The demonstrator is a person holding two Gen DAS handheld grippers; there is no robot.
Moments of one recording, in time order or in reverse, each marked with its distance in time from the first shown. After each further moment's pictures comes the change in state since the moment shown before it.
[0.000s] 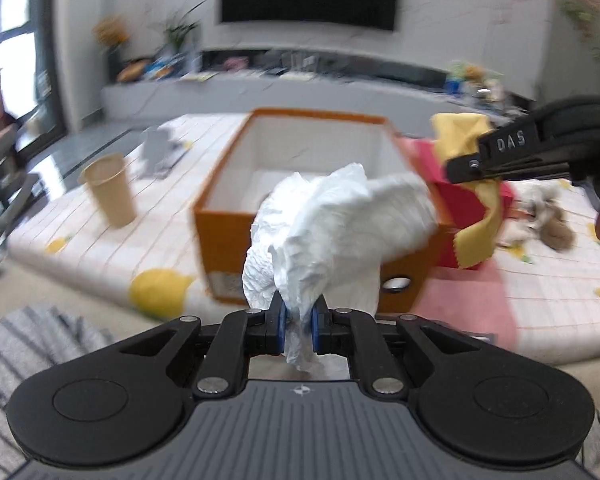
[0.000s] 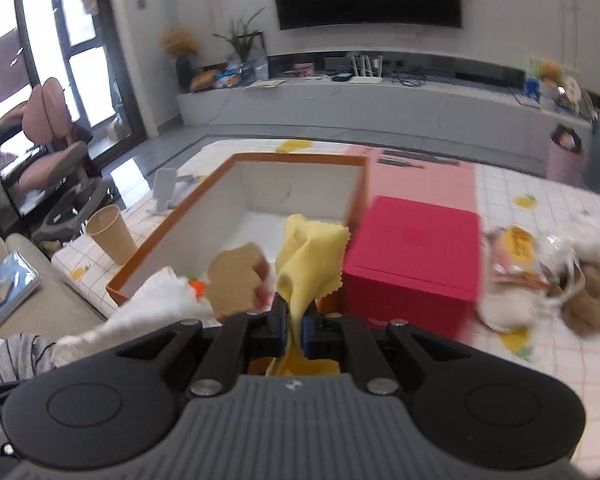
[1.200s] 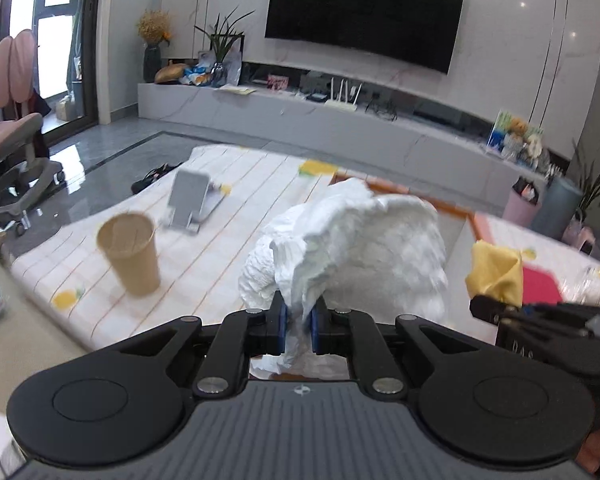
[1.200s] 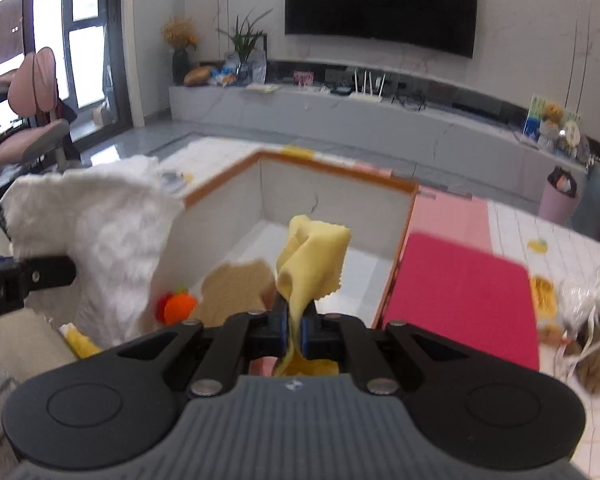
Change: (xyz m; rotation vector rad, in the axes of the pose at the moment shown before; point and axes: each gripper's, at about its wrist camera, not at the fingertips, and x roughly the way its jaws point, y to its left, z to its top) left arm 0.034 0.047 0.098 -0.130 -0.078 0.009; right arm 0.057 0.027 0.017 -0.086 -0.056 -0.036
